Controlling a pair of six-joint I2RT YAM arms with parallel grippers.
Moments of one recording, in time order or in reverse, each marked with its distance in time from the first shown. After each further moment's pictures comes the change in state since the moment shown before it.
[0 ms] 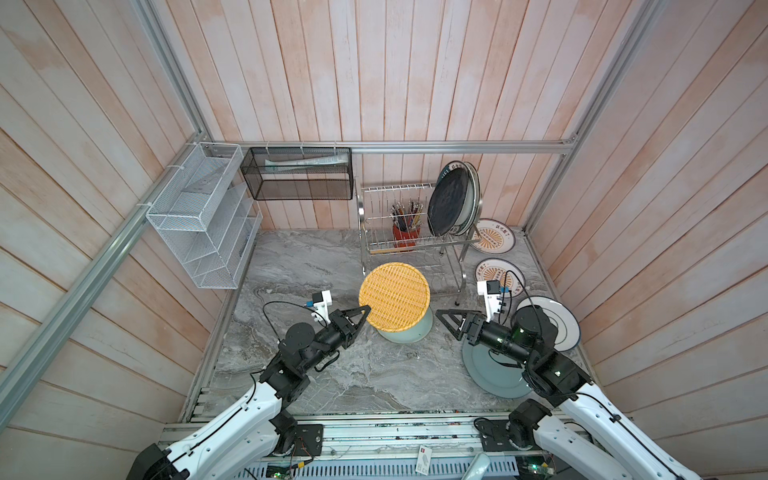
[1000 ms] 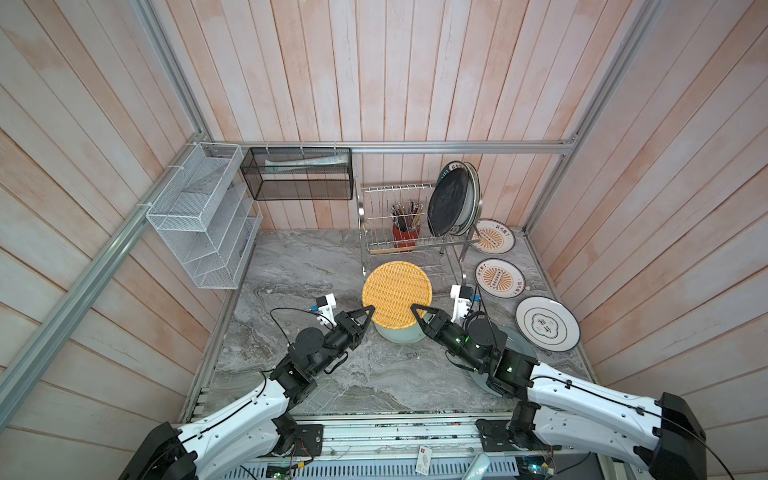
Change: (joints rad) left arm -0.081 0.070 -0.032 0.116 -0.149 -0.037; right arm 0.389 0.290 -0.027 0.404 0.600 0.322
